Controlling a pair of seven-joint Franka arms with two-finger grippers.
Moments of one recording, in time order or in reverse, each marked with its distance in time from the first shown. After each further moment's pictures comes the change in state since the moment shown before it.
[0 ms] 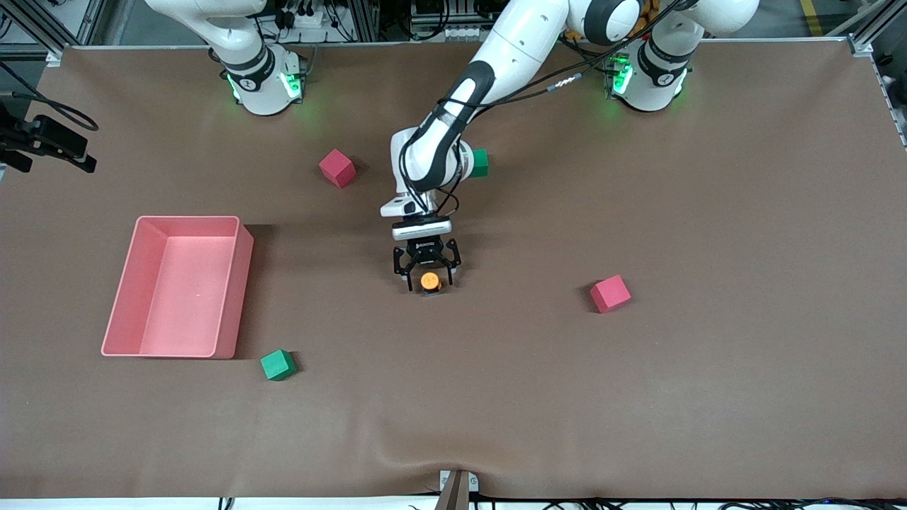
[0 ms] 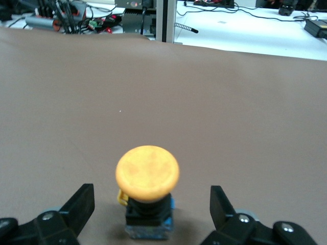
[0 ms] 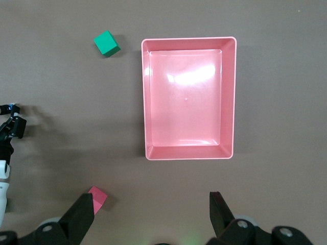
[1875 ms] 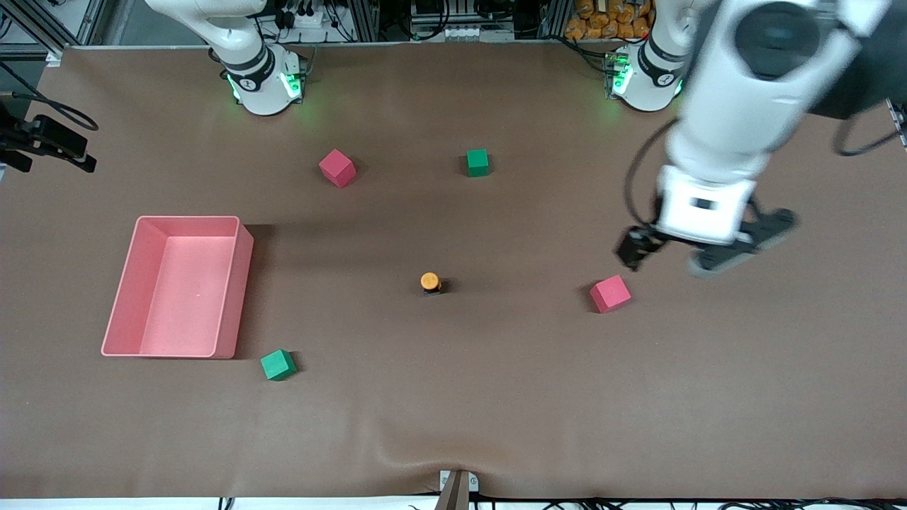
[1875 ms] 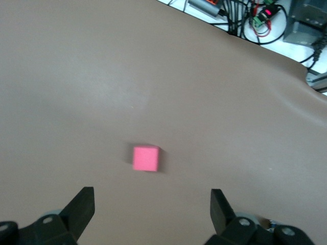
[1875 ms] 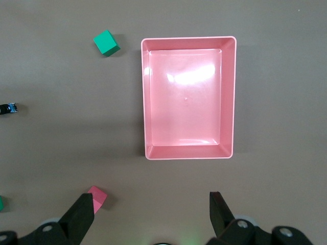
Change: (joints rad) left arm 0.671 -0.760 -0.050 0.008 -1.069 -0.668 1.440; right arm 0.000 0.001 -0.001 0.001 0.000 -0.002 -0.001
